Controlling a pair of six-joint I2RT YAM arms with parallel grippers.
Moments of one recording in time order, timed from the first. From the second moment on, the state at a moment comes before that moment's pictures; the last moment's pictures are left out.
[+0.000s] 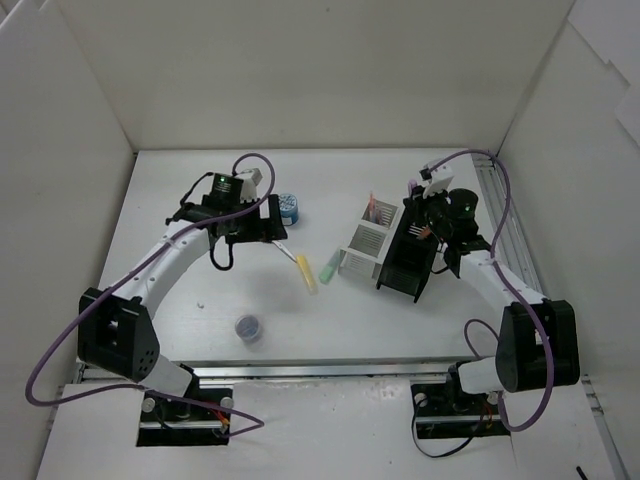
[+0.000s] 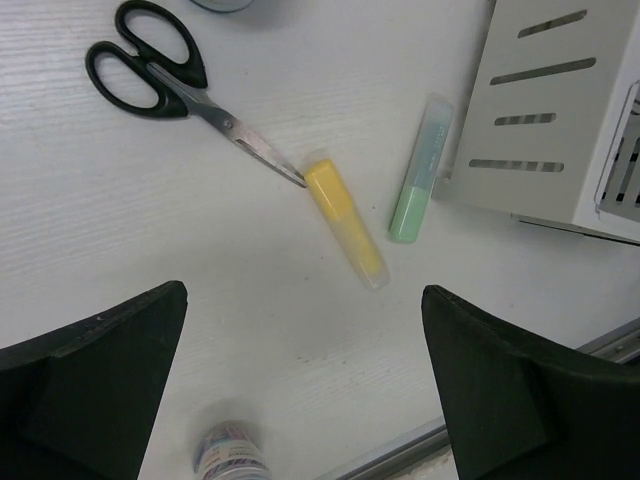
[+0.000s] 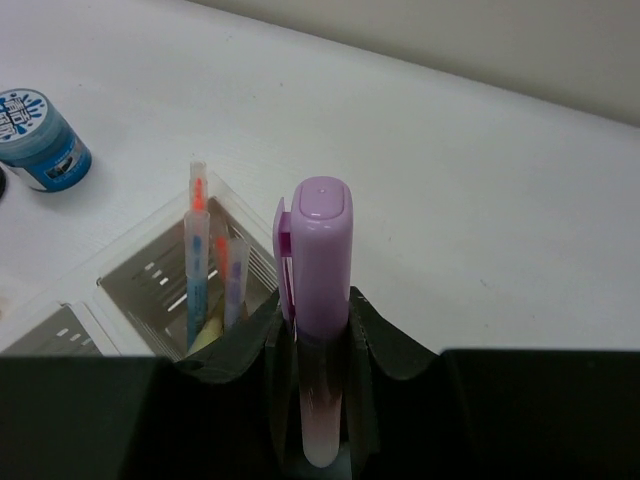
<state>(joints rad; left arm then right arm) -0.34 1.49 1.26 -0.60 0.25 -0.37 0.10 1.39 0.80 0.36 -0.29 -0.10</state>
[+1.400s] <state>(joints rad) -0.59 2.03 1.50 -0.67 -0.05 -0.67 0.07 0.96 0.60 0.30 -0.06 0.08</state>
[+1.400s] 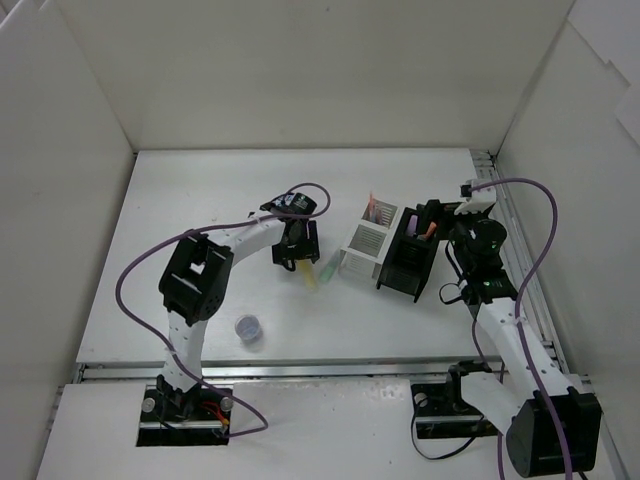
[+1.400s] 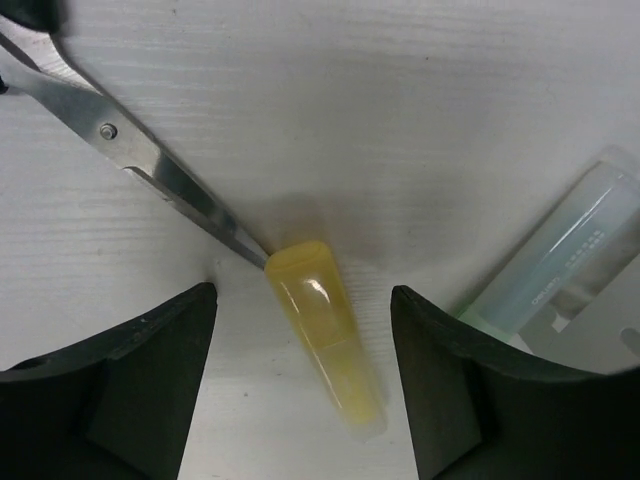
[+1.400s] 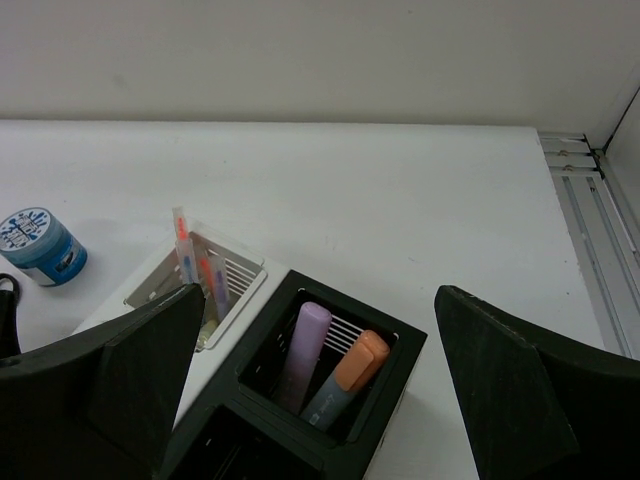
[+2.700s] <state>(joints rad) -0.60 1.50 1.33 -0.30 -0.12 -0.58 0.42 1.27 0.75 0.34 -0.51 0.19</state>
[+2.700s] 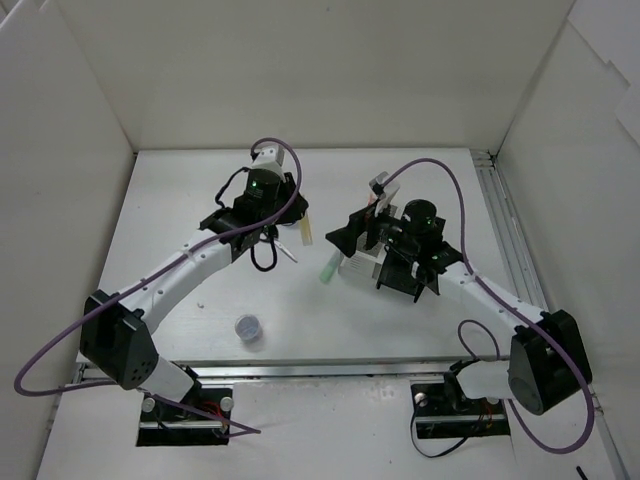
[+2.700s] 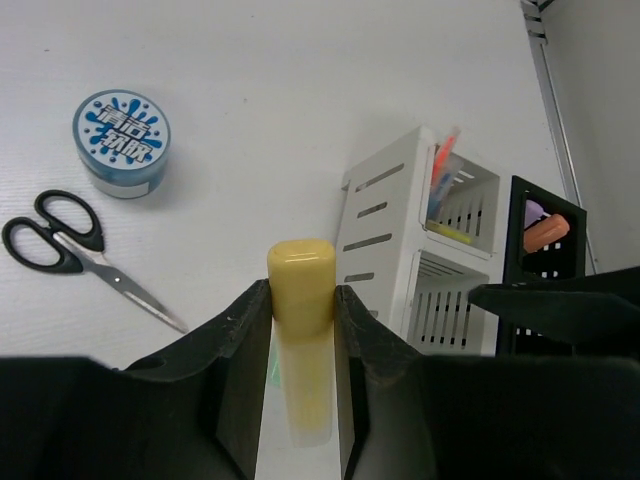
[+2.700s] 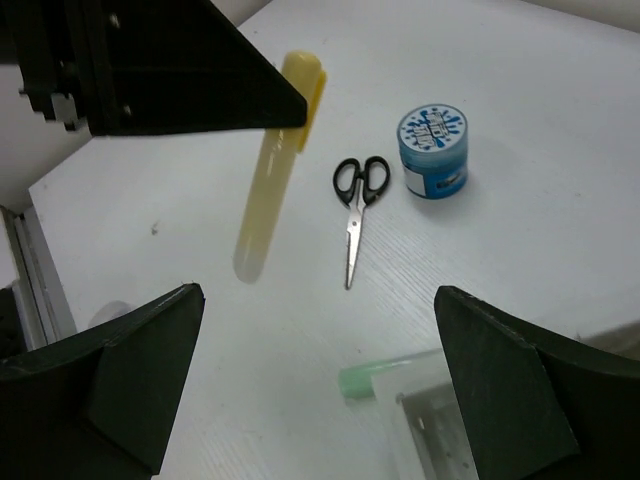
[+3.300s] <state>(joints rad) -0.66 1.38 1.15 -0.04 -0.12 -0.56 0.55 1.56 0.95 0.40 -0.46 0.32</state>
